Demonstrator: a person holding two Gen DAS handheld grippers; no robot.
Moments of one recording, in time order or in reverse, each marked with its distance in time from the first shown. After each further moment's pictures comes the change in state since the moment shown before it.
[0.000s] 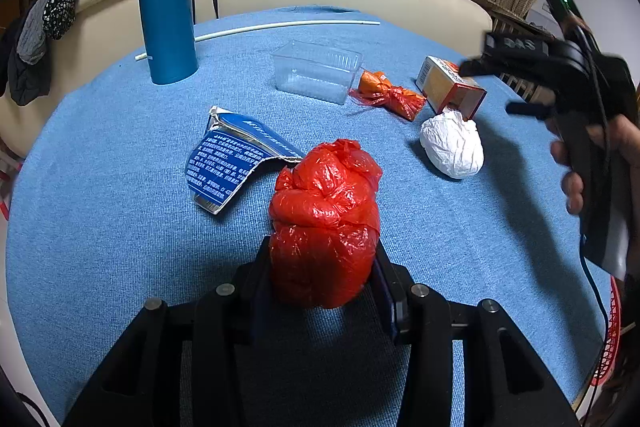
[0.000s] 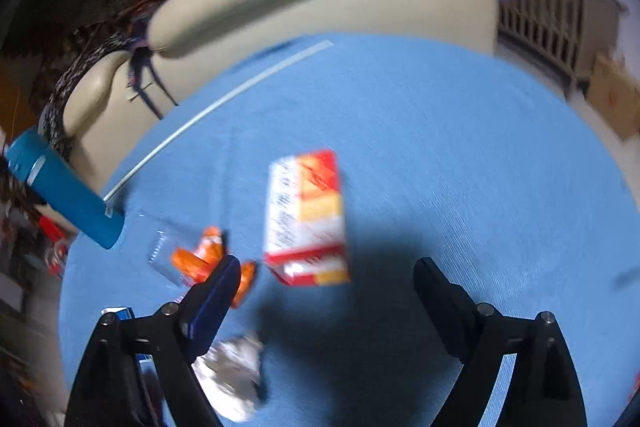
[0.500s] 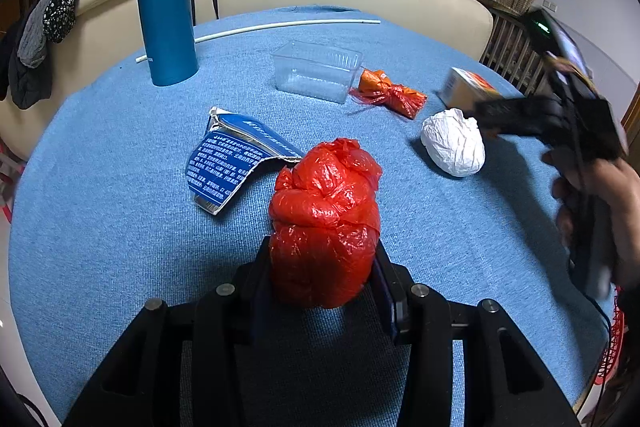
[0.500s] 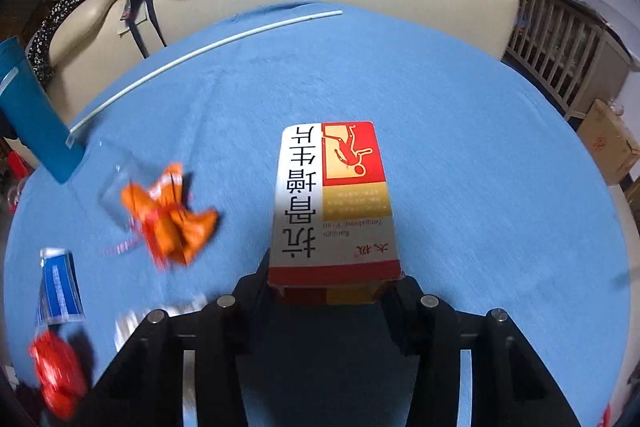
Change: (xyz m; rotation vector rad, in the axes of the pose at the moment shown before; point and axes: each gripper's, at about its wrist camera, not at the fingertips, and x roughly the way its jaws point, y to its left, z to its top) left arm 0.000 -0.002 0.000 0.011 0.002 0.015; right arm 0.026 -0.001 -0.028 -0.141 0.086 -0.116
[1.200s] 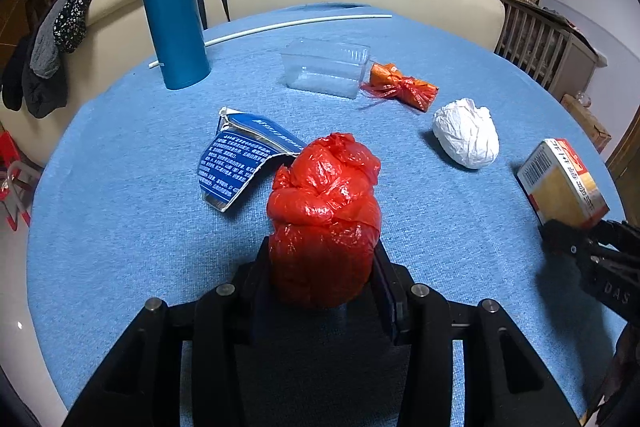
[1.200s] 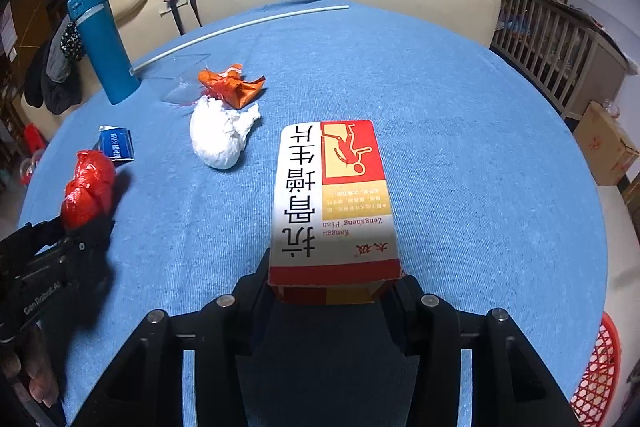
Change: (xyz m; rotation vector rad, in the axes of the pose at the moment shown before) left arm 0.000 -0.009 -0.001 0.023 0.008 0.098; right arm -0.080 0.003 -0.119 -0.050 -0.037 0.020
